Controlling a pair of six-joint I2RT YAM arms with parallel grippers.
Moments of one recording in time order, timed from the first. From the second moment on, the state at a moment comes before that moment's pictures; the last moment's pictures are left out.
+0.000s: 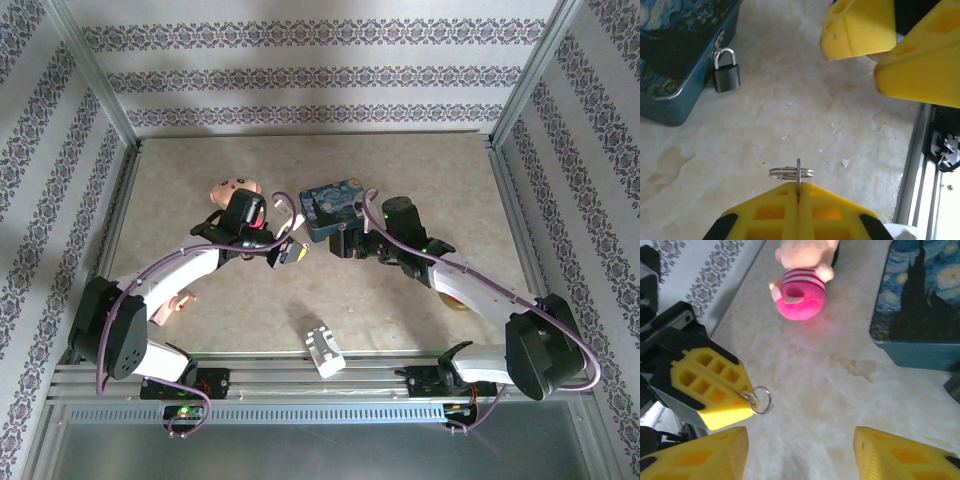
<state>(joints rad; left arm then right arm) -0.45 1.43 0.96 -0.36 0.67 0.10 0.51 1.30 0.76 -0.02 -0.55 0.47</state>
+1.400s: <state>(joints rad) -0.45 1.43 0.99 -0.49 0.87 0.26 0.59 1.40 0.82 0.03 -0.80 0.44</state>
